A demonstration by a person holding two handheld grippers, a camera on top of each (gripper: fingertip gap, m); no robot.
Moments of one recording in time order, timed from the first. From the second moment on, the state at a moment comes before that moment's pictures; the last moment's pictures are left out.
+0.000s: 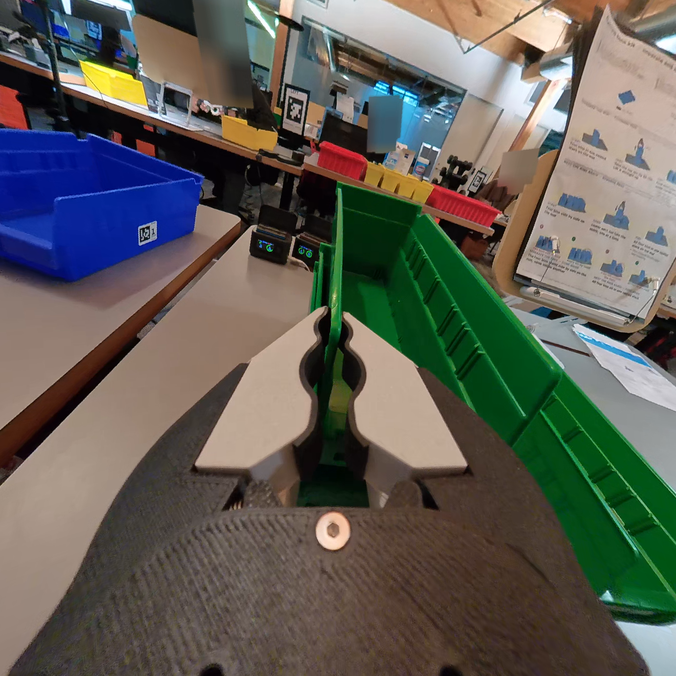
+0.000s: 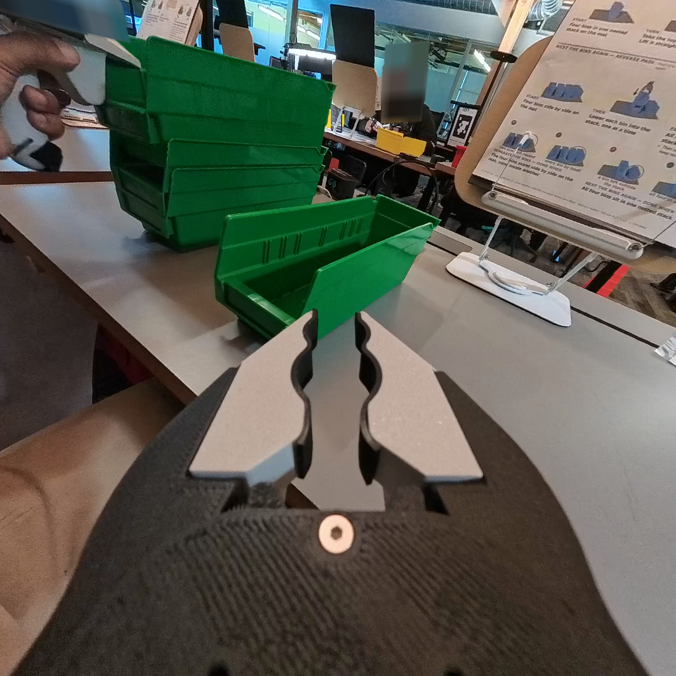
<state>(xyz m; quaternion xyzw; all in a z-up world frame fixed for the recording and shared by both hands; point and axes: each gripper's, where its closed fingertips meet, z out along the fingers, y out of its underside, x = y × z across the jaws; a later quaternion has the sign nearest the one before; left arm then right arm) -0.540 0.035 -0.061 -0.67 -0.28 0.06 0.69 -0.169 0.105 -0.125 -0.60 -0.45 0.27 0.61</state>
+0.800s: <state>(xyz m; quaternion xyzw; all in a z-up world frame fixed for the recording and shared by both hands) -0.540 0.043 -0.085 -0.70 -0.26 0.09 0.65 -0.169 0.104 -0.126 -0.59 -0.45 0.27 0.61</state>
